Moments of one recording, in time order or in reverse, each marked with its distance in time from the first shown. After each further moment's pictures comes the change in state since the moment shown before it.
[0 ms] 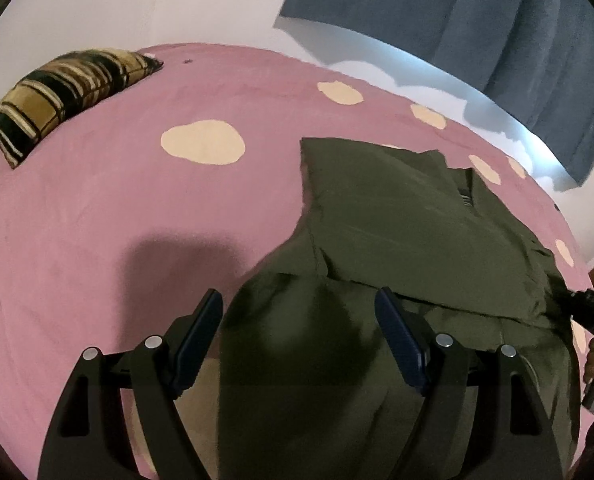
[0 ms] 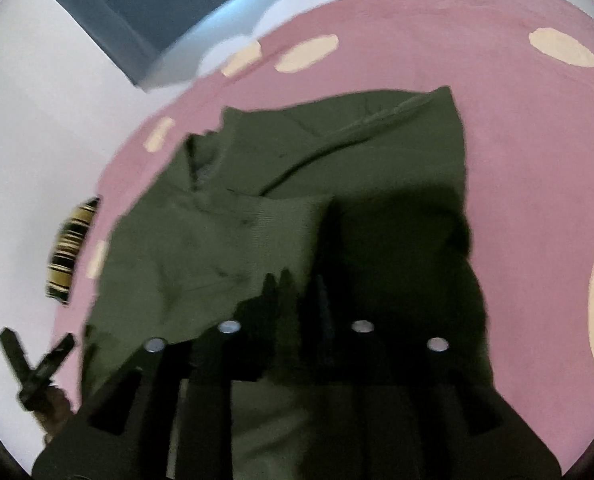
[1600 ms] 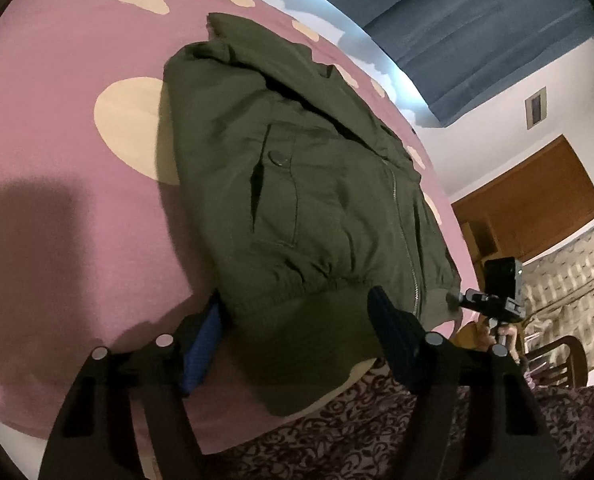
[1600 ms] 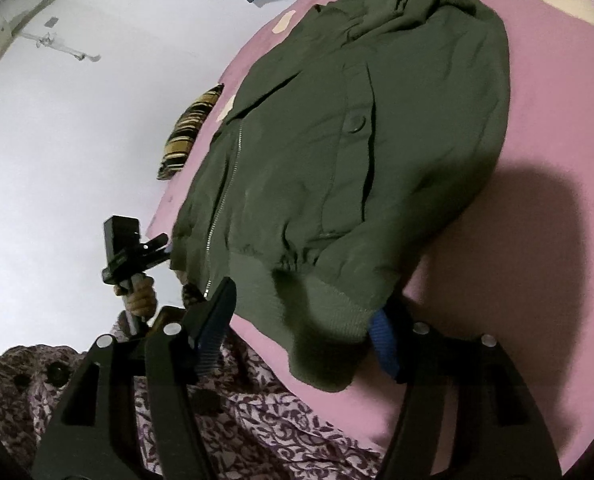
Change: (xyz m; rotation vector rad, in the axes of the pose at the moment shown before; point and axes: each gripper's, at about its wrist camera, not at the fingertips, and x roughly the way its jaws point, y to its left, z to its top) left arm -0.072 0.037 -0.132 -0.032 0.290 -0.601; right arm -0.107 0.005 -0.200 -0.076 0.279 0.394
